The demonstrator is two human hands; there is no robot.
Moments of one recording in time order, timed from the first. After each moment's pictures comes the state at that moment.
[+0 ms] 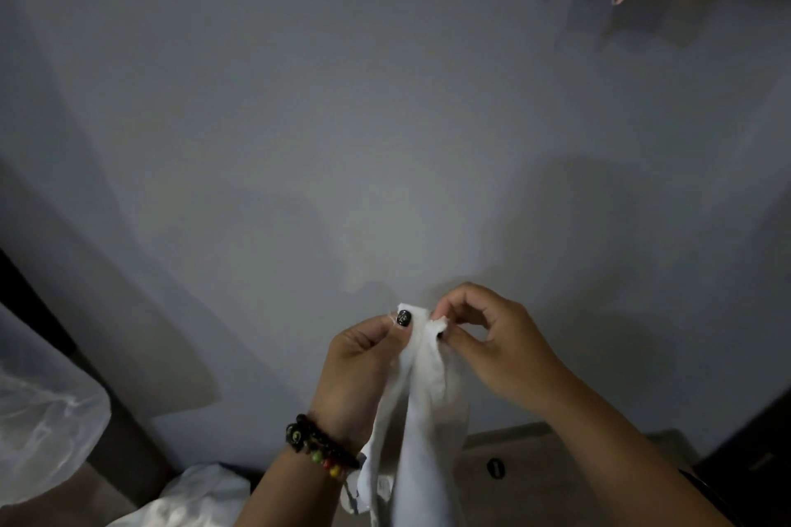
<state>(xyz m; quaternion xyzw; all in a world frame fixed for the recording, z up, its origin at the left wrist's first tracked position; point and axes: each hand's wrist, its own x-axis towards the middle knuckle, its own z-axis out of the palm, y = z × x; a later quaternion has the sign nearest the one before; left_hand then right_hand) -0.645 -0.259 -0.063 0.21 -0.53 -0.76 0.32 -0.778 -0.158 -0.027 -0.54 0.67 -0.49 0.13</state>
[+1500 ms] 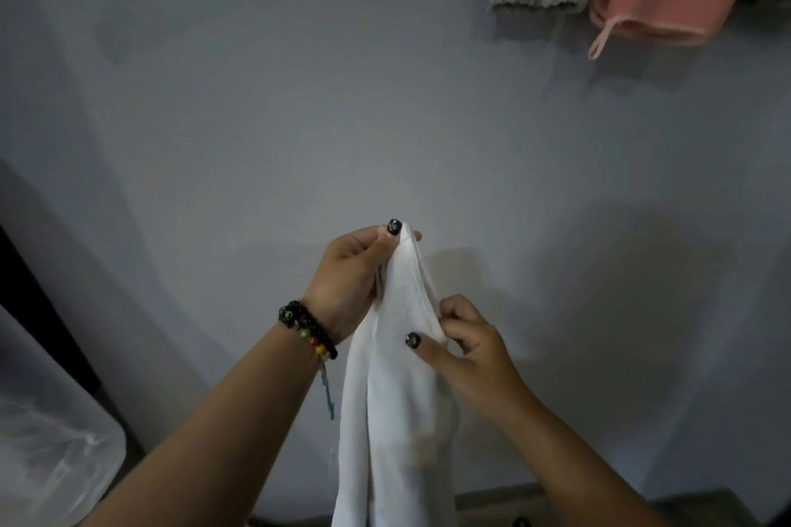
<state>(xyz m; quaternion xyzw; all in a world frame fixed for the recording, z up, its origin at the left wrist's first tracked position) -0.689 -0.311 0.043 0.12 -0.63 -0.67 0.36 -0.796 -0.192 -0.044 -0.52 0.60 -0.59 0.12</state>
